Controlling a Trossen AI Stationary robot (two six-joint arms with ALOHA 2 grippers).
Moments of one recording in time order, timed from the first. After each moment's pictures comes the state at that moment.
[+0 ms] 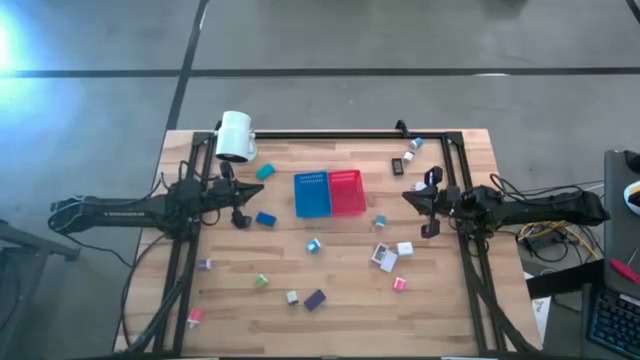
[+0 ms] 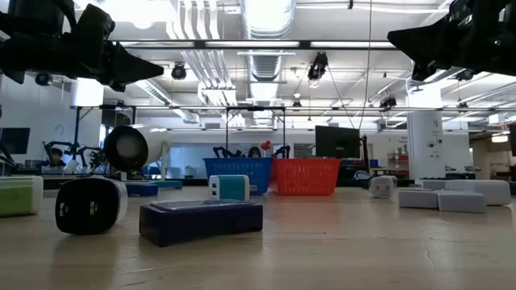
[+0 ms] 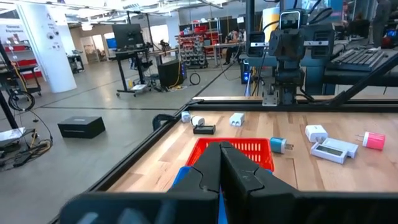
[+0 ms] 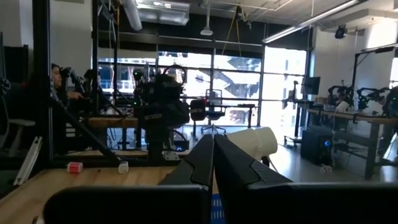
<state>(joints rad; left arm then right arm) 0.15 0.52 0.13 0.38 -0.16 0.12 -0.02 0.45 0.01 0.72 0.13 -0.05</state>
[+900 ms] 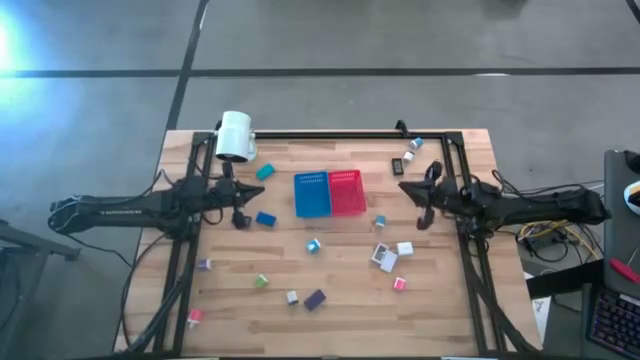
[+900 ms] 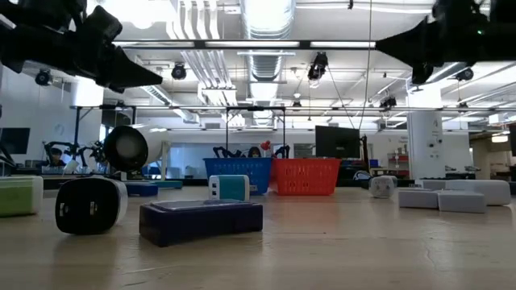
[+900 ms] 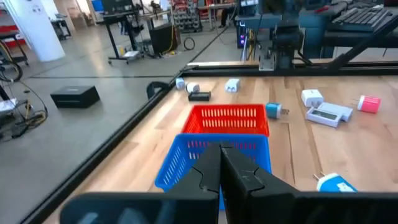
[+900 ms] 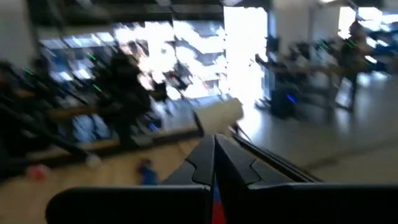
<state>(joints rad) 0.16 0.52 0.22 0.12 -0.15 0.11 -0.02 0.49 0.17 0.43 0.33 0.08</state>
